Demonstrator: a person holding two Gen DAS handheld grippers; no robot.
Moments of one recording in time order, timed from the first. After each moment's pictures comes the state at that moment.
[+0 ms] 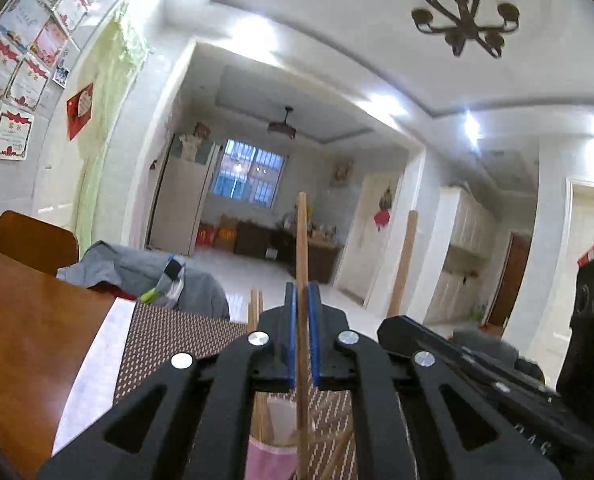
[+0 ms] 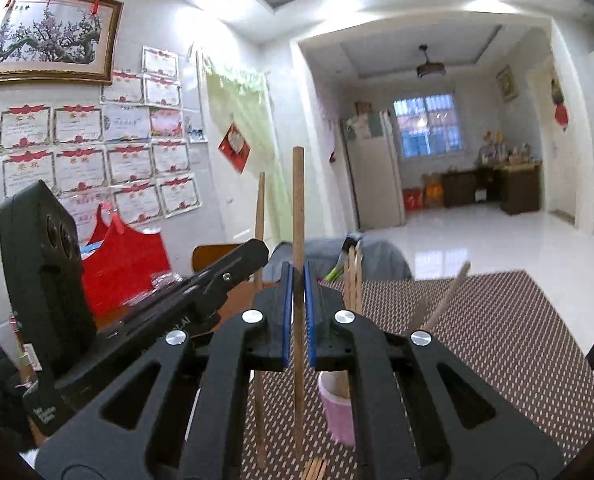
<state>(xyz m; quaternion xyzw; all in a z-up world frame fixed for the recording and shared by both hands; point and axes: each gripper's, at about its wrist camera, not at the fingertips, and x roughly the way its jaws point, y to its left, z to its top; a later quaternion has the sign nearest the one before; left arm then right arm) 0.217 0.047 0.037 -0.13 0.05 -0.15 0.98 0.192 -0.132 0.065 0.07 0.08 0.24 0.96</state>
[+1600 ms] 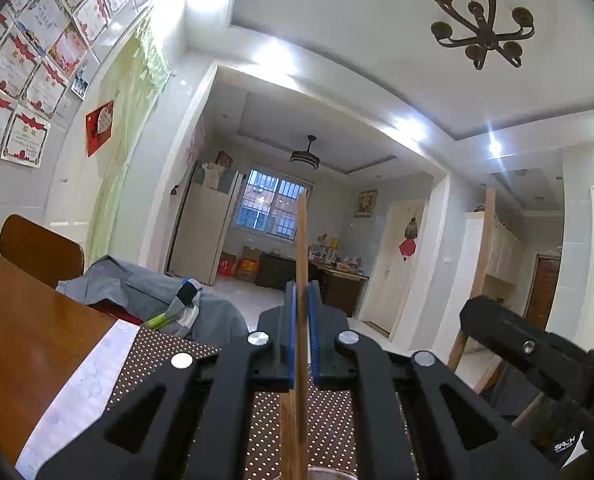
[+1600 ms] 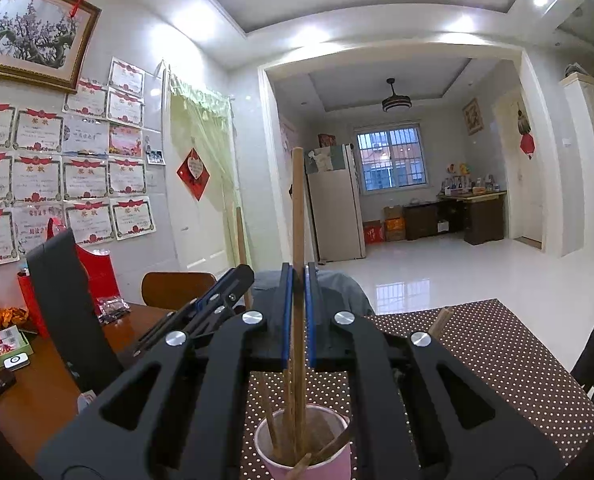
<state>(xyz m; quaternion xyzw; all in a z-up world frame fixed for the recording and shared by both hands) 0.300 0.043 -0.004 -0.14 -0.01 -0.11 0.98 0.240 -0.120 0.049 0.07 0.03 0.17 0.98</state>
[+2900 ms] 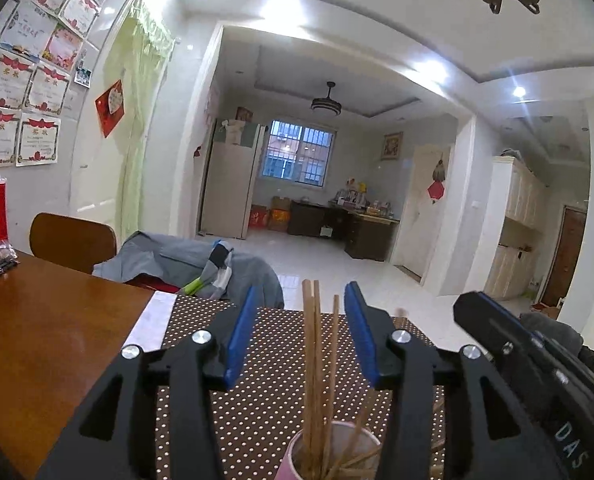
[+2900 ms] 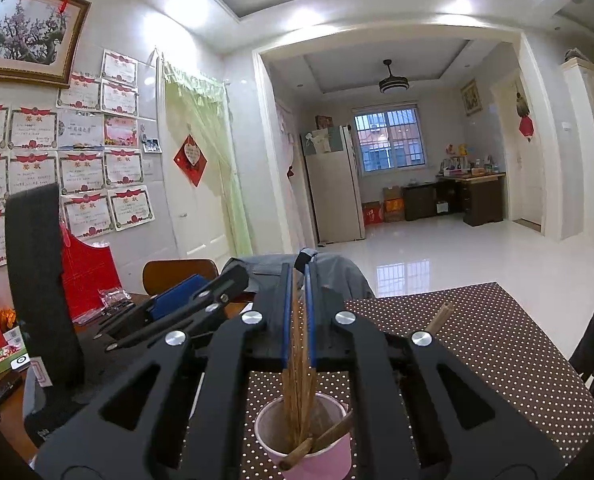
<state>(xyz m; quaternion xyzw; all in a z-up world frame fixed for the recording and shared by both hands) 0.285 0.040 0.021 -0.09 0.11 -0.06 0.99 0.248 -0.114 0.054 0.07 0.06 0.17 0.98</state>
